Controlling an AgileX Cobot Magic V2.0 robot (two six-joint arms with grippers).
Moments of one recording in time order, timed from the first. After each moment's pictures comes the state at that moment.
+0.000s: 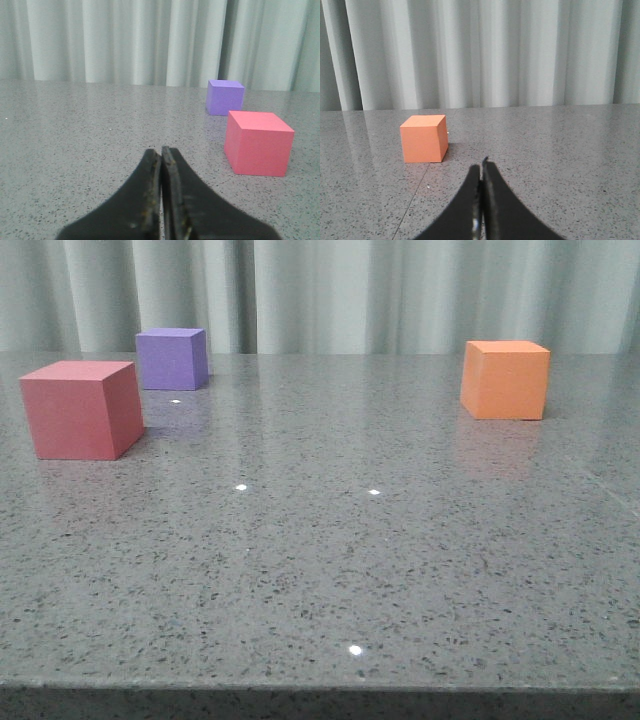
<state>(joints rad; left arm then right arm) -0.06 0.04 0.00 0.18 0.01 -0.26 0.01 -0.01 0.03 0.00 -0.08 0.06</state>
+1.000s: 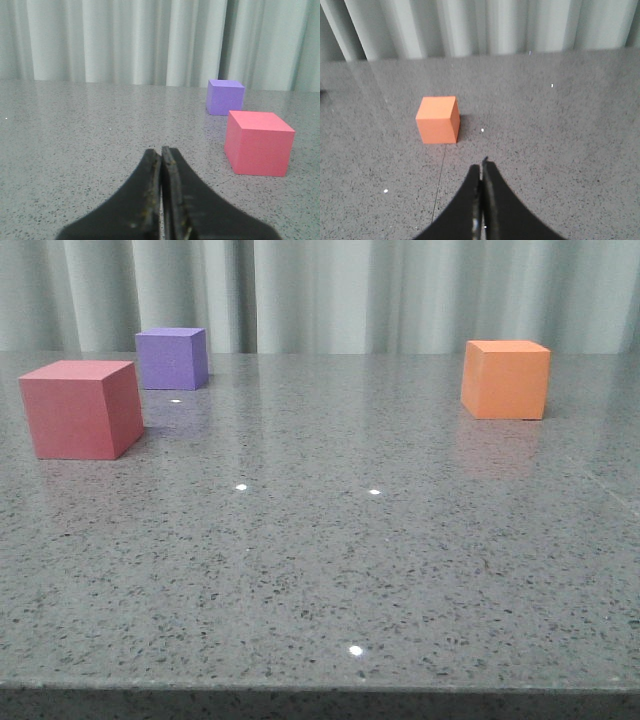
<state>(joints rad) -0.06 0.04 0.00 0.18 0.01 -0.26 0.01 0.56 -0.81 0.04 0.65 0.06</state>
